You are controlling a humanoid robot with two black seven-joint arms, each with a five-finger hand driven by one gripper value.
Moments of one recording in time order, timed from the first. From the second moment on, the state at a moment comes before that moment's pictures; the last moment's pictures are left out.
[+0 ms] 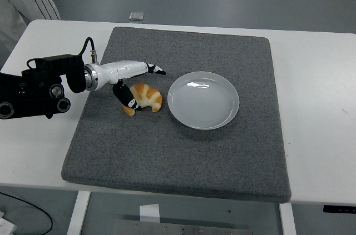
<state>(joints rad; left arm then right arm) -1.31 0.65 0.33 -1.40 0.99 0.25 -0.04 -0.01 0.00 -0.05 0.12 0.07 -0.06 0.17</state>
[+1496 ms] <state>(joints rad) -1.26 0.60 0.36 -1.32 1.03 0.29 -0.04 -0.01 0.00 -0.05 0.12 0.07 -0.06 0.18</state>
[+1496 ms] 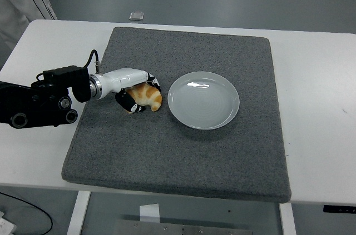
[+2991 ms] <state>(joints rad) -1.52 0.72 0.34 -1.34 1.11 0.16 -0.08 -0.01 0.00 -0.05 0.12 0.07 -0.06 0.18</state>
